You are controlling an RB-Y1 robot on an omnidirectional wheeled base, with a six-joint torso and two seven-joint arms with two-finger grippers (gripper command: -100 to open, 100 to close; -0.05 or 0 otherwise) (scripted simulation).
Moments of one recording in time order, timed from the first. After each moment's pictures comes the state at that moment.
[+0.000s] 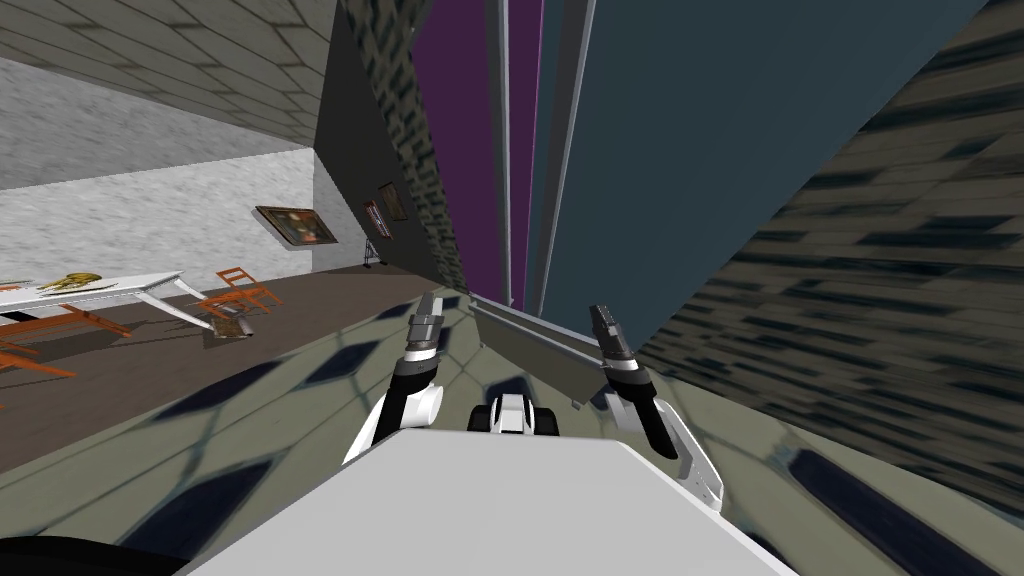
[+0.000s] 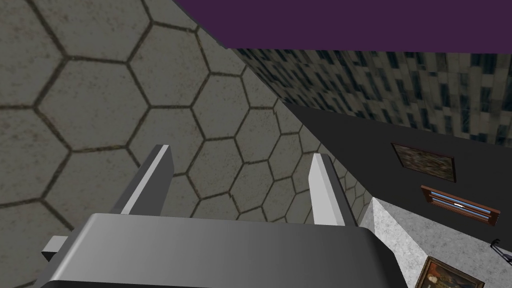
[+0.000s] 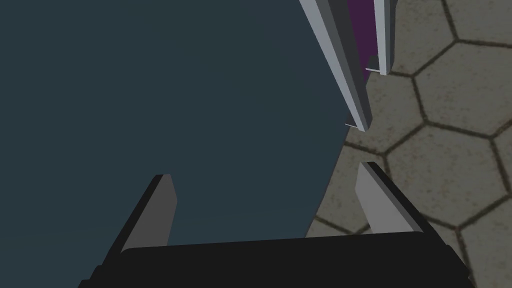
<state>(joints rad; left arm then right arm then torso) 0.46 0.01 -0.04 -2.24 -0.12 -0.53 -0.13 0.39 -0.19 -0.12 -2.03 0.19 -0.68 0.40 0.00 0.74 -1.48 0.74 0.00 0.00</state>
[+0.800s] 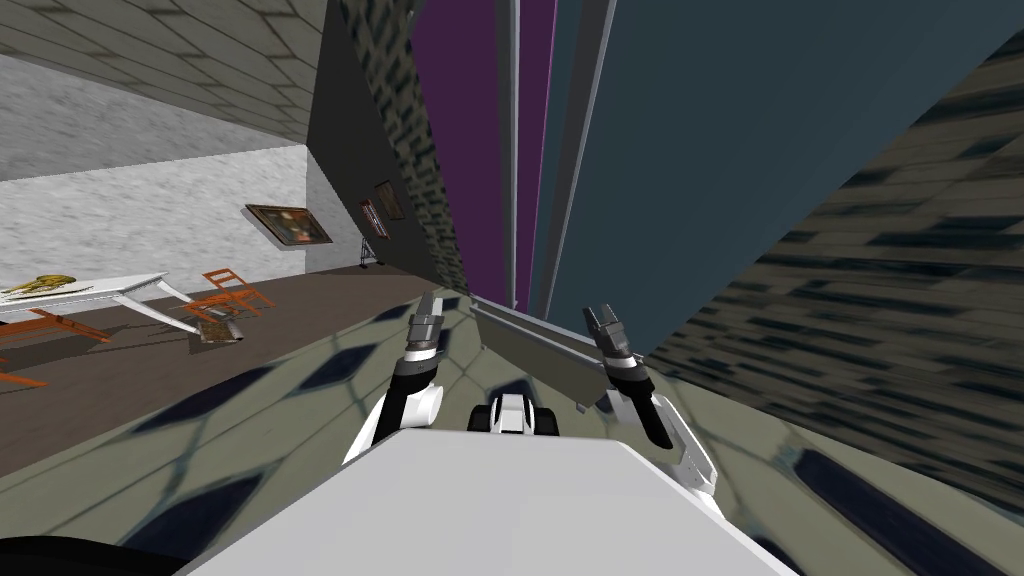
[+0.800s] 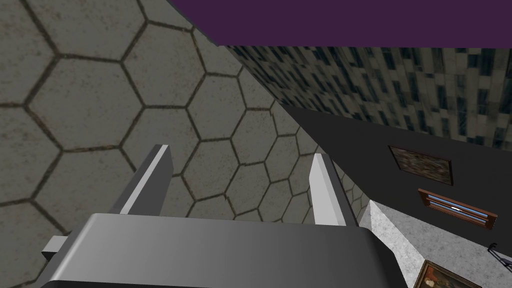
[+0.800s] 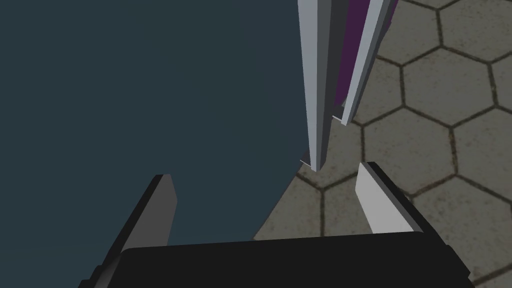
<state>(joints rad) 0.46 0.01 -0.04 -2.24 -0.12 -0.53 -0.13 0.34 -0.21 -0.17 -1.94 0.26 -0.75 0.62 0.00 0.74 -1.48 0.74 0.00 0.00</state>
